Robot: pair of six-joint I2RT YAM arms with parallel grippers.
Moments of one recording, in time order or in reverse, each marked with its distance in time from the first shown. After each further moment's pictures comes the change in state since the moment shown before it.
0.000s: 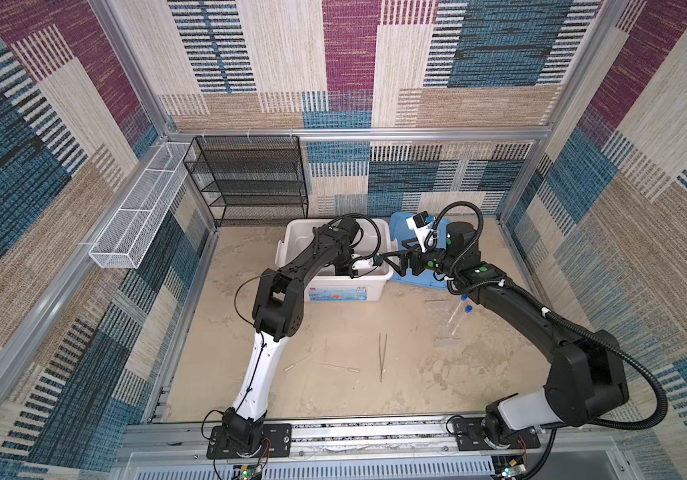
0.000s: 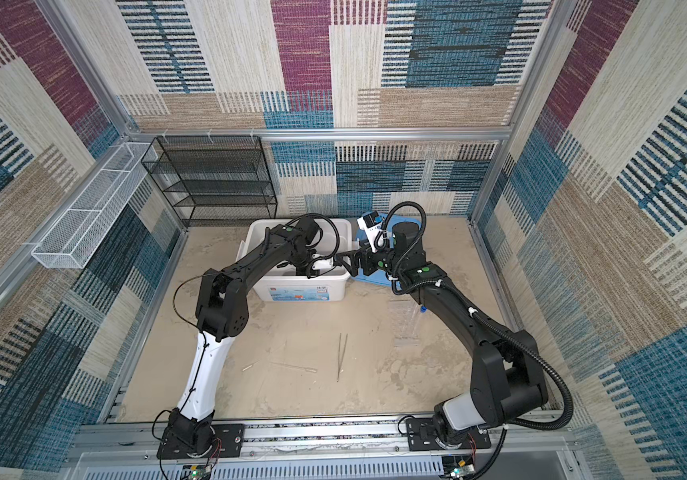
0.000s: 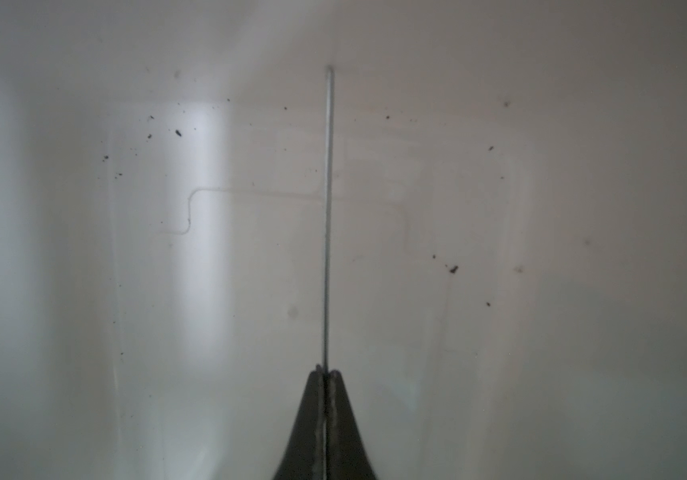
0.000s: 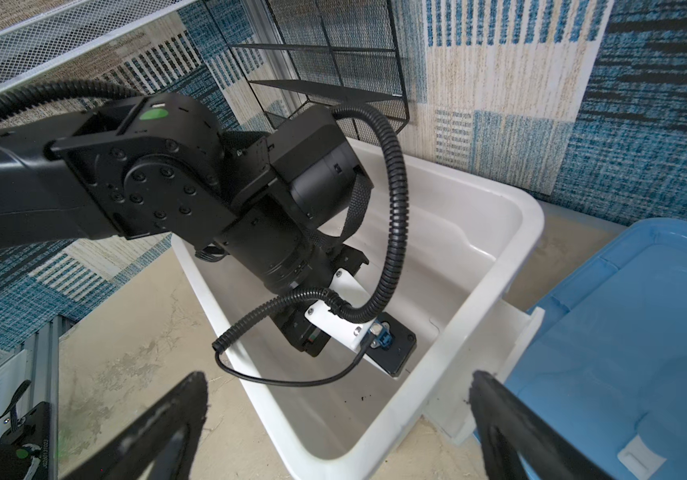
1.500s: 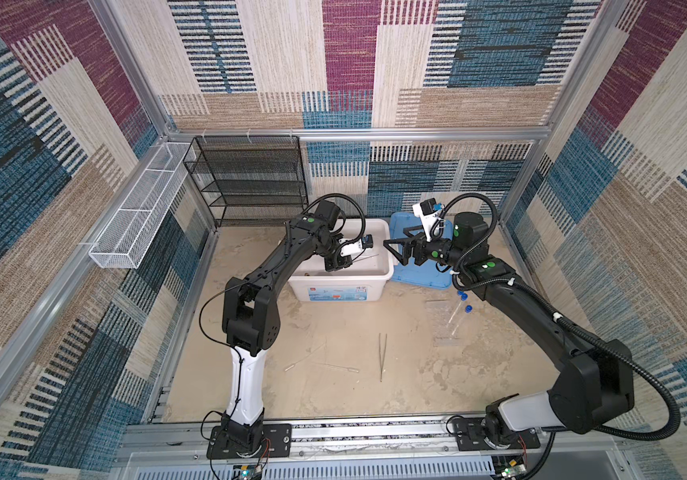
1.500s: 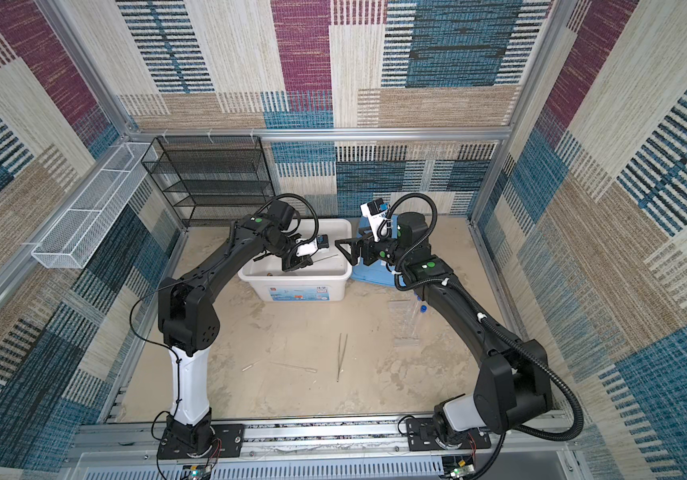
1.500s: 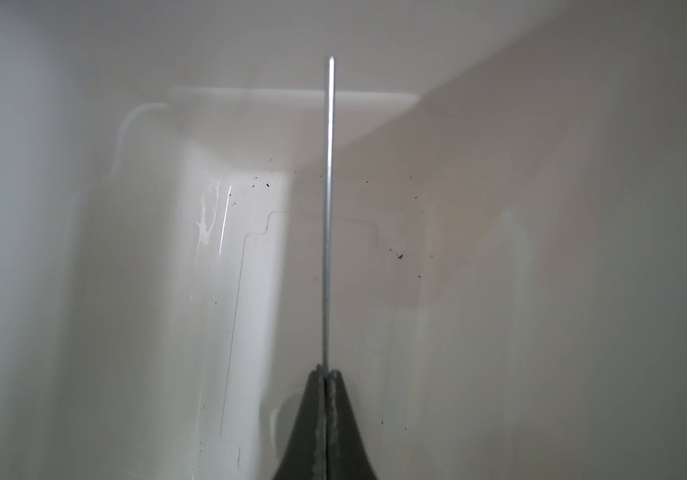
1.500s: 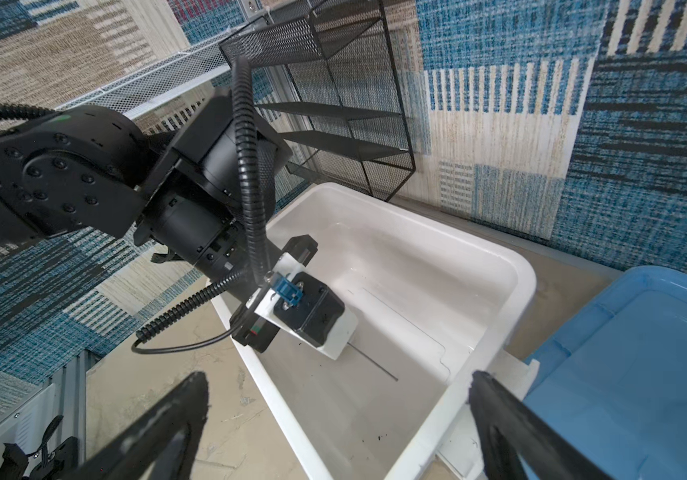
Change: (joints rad) left arm 0.068 -0.278 -0.163 0.053 0.188 -0.006; right arm 0.000 -0.038 0.078 -0.013 -0.008 0.062
